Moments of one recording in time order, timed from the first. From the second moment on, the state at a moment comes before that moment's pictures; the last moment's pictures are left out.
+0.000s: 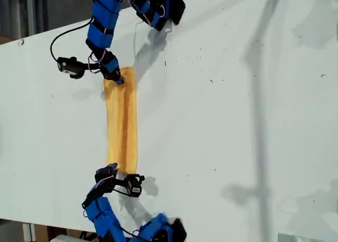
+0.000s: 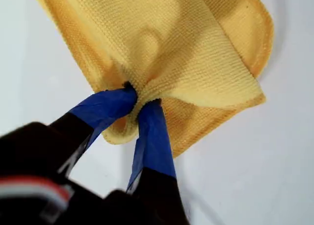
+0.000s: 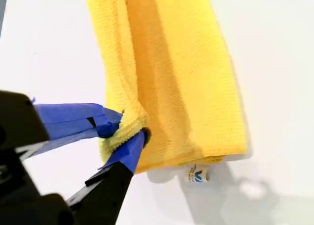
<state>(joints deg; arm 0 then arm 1) -51.6 92.4 108.4 51.8 -48.6 44.3 101.7 123.7 45.2 34.4</state>
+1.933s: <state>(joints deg) -37.7 94.6 100.5 82.1 -65.6 43.2 98.0 117.5 66.8 38.6</state>
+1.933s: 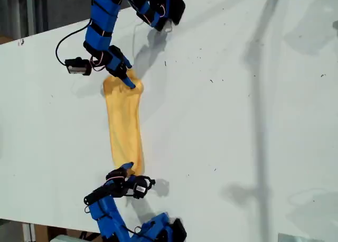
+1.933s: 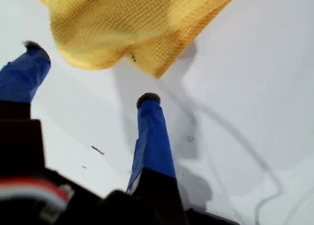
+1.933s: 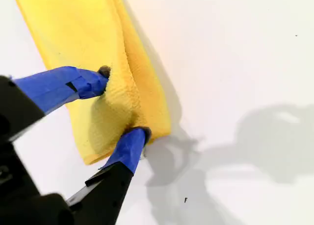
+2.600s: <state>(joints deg) -43.4 93.0 101.0 75.9 -59.9 43.1 95.1 117.0 65.6 38.6</state>
